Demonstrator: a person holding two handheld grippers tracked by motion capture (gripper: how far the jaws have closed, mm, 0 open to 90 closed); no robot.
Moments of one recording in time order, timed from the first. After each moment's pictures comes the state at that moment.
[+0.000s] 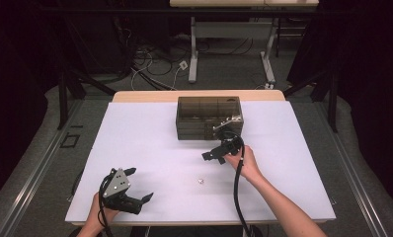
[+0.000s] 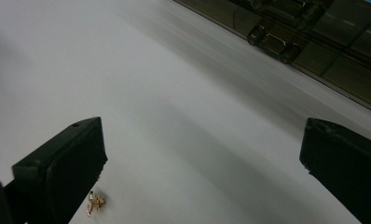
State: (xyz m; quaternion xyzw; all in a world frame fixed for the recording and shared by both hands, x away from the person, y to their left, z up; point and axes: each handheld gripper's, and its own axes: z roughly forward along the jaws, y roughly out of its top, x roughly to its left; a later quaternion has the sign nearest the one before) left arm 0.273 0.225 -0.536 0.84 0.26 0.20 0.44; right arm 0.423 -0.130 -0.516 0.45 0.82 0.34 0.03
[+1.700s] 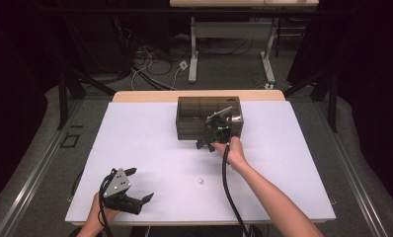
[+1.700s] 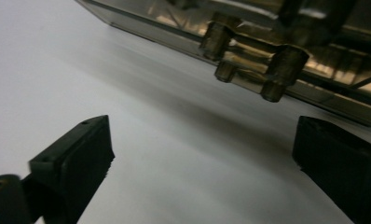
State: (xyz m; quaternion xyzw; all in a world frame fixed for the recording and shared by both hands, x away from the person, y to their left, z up) left arm 0.272 0.224 -0.536 0.84 0.26 0.19 0.44; right arm 0.473 -0.107 -0.527 0.57 0.78 0.25 -0.02
